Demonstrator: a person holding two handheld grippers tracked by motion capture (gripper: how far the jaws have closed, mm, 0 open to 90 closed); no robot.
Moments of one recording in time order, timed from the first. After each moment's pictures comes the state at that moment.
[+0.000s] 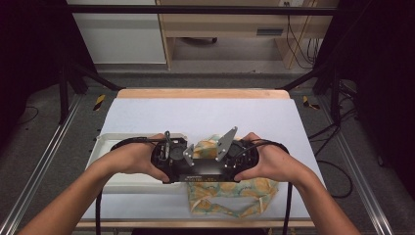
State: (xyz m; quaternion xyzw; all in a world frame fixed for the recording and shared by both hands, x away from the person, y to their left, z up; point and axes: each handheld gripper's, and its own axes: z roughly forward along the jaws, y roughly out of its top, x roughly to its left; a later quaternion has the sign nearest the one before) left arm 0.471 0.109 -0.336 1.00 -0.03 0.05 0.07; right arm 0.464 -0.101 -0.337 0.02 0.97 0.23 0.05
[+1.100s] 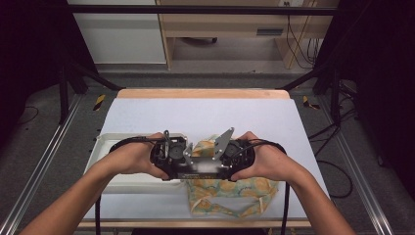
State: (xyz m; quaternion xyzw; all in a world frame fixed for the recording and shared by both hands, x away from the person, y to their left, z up) left arm 0.475 0.112 -0.337 1.00 -0.03 0.07 0.06; right arm 0.465 -0.094 -0.338 0.02 0.97 0.23 0.07
